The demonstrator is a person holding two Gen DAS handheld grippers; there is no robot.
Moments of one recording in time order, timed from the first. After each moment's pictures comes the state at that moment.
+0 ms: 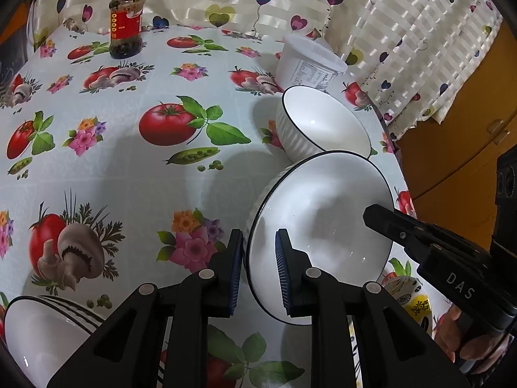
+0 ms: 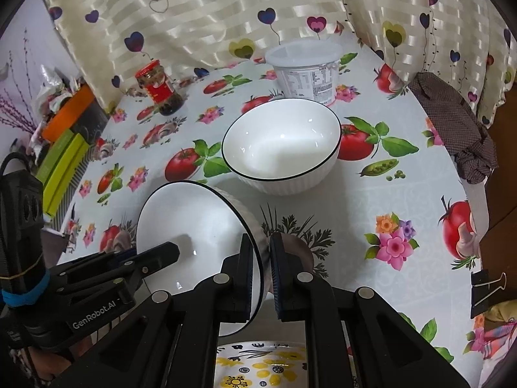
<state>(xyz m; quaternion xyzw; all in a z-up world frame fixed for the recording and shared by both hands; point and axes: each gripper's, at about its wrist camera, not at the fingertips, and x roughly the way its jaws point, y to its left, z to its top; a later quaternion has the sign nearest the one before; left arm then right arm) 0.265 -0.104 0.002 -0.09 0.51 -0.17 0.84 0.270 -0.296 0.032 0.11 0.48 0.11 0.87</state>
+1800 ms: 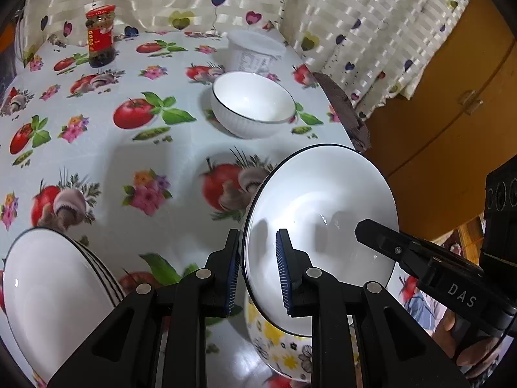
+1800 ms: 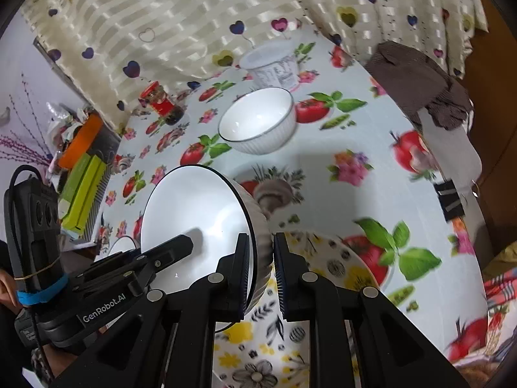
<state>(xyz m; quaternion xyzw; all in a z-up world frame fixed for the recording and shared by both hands) 0.193 -0.141 0.045 -0.07 0.51 -0.22 0.83 0.170 -0.342 0.064 0.20 0.48 0.09 0.85</state>
